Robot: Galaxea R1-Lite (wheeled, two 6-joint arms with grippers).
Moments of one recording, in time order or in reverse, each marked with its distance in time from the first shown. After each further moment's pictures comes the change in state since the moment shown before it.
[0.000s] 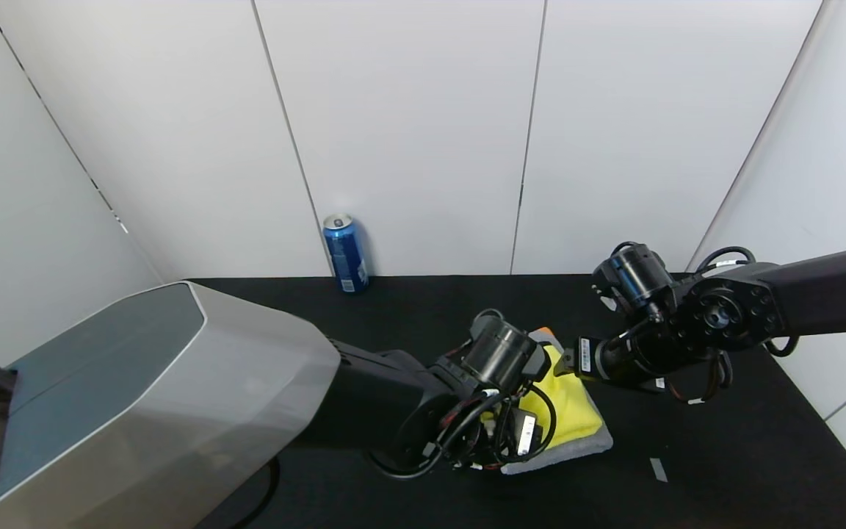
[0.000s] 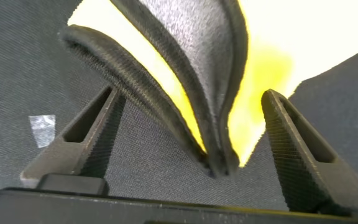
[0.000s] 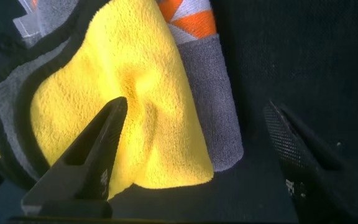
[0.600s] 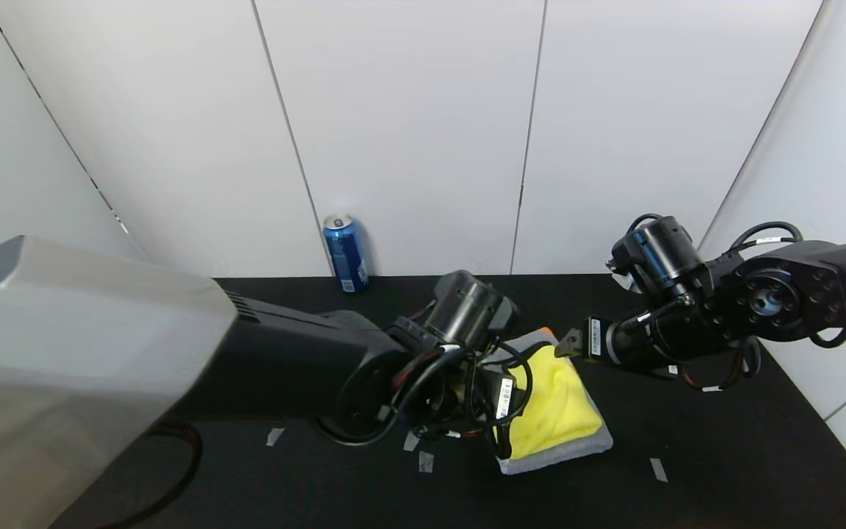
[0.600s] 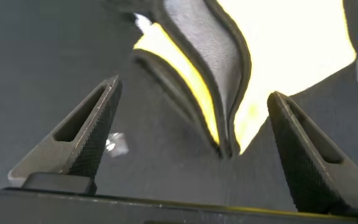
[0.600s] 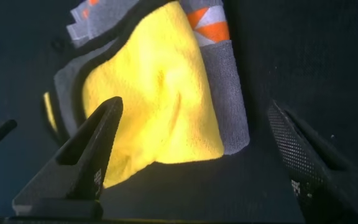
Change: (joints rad) left arm 0.050 -0.121 0.015 0.040 -0.002 -0.008; right arm 0.017 -0.105 0.013 0.005 0.006 0.004
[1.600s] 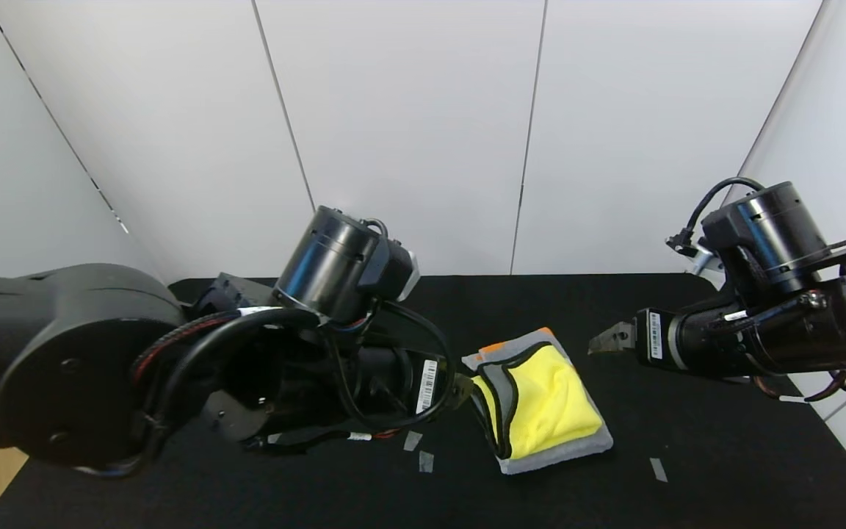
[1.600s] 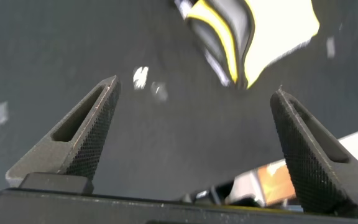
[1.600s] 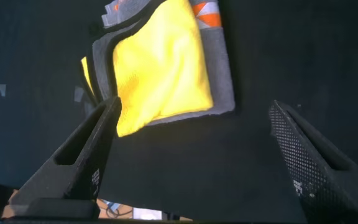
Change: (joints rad) left arm 0.028 -0.399 0.206 0.135 0.001 0.010; right arm 0.016 -0.289 0.171 0.001 -0.027 -0.036
